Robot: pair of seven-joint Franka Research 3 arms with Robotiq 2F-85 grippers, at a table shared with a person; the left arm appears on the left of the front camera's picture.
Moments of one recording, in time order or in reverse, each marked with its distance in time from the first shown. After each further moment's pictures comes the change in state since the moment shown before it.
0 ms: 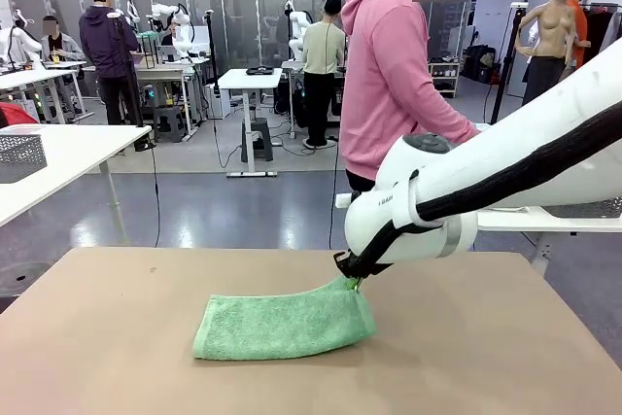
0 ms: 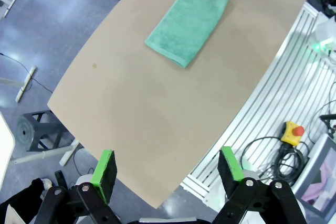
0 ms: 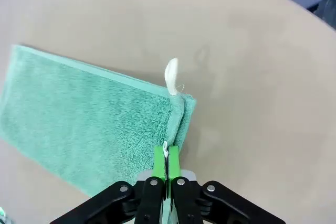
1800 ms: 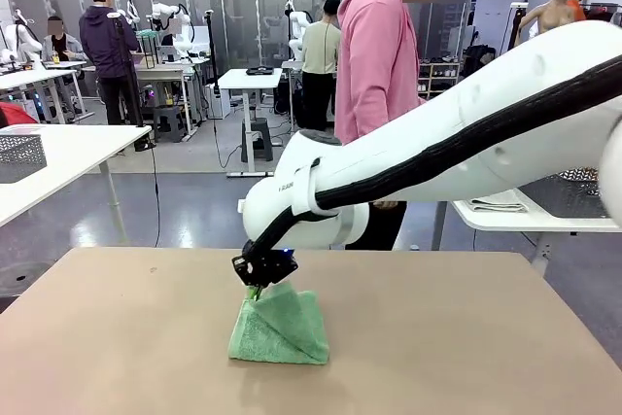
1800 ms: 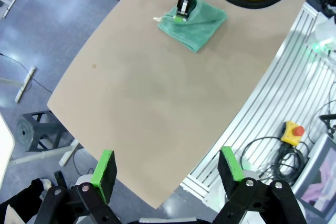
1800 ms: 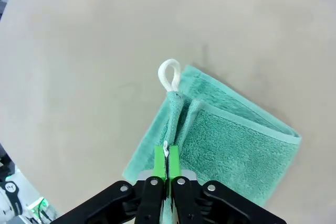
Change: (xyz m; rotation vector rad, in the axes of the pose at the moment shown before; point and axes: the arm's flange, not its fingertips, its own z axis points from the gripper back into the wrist) left arm 0.000 0.000 0.000 -0.002 -0.001 0.000; right arm 0.043 0.165 -0.050 0.194 0.131 0.075
